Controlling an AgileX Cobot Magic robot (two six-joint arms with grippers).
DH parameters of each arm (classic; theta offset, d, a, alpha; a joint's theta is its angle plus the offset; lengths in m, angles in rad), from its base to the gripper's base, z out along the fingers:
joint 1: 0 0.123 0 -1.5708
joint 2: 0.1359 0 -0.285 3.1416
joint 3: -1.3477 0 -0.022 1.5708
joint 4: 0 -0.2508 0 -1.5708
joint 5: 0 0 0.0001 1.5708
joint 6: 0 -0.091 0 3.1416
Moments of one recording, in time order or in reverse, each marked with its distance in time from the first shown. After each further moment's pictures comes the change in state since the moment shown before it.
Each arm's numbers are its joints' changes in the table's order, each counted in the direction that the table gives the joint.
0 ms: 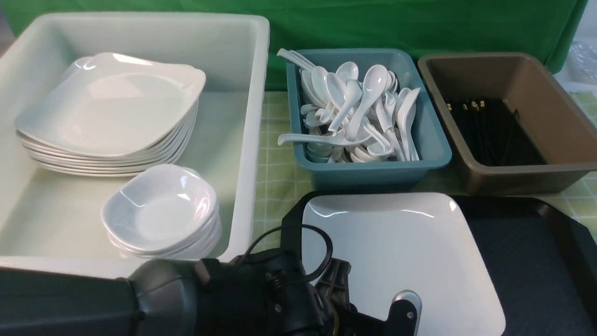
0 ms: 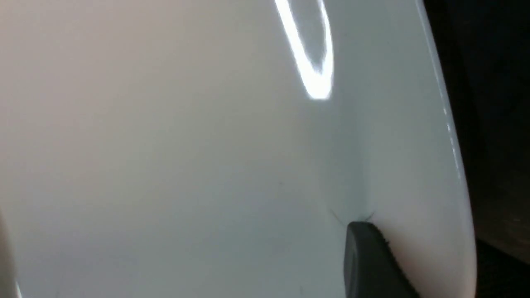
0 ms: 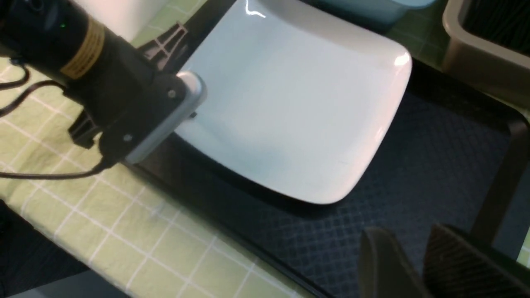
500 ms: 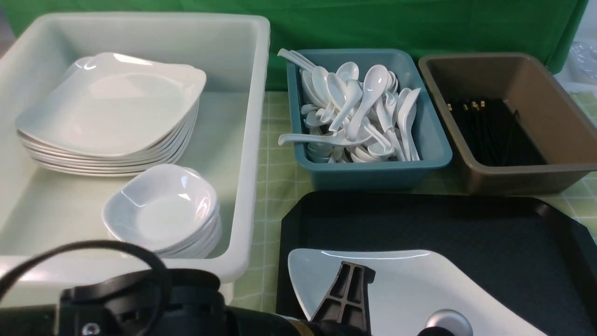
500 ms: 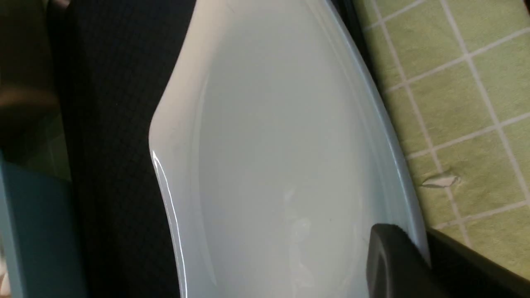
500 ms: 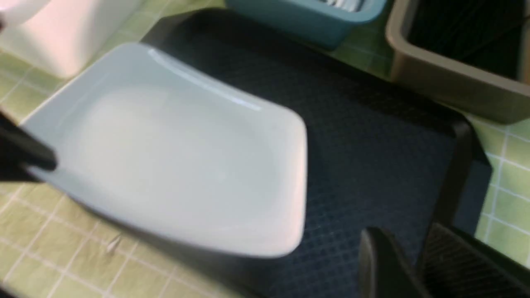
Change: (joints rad) right arm 0.000 0.000 0.000 0.127 0.000 -0.087; left arm -0.179 -0.348 -0.002 0.061 -0.104 0.048
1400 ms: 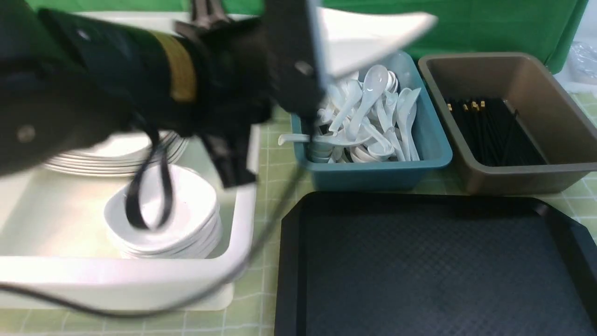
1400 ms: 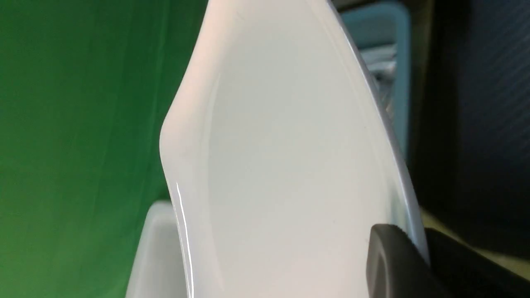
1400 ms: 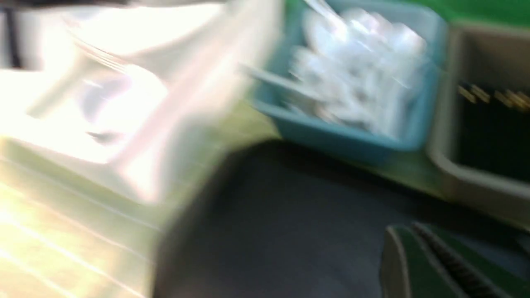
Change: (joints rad) right arm 0.000 -0.001 0.000 -0.053 0.337 -0.040; left arm 0.530 -0.085 0.269 -0.196 -0.025 0.026
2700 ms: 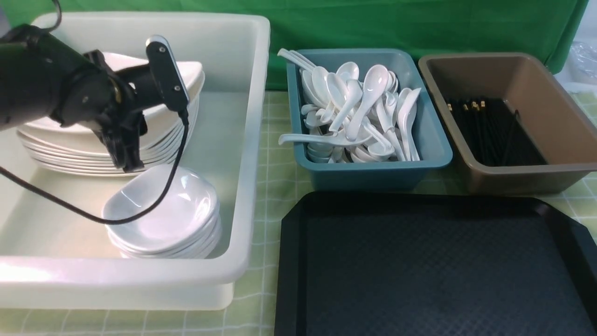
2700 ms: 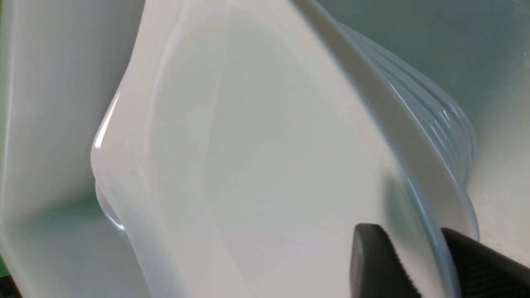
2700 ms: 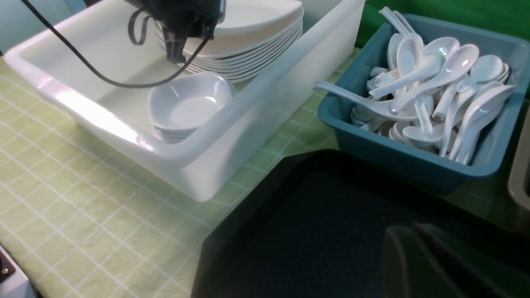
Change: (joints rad) right arm 0.000 0.056 0.000 -0.111 0.061 0.099; left arm 0.531 0.428 0.005 -0.103 0.120 -0.033
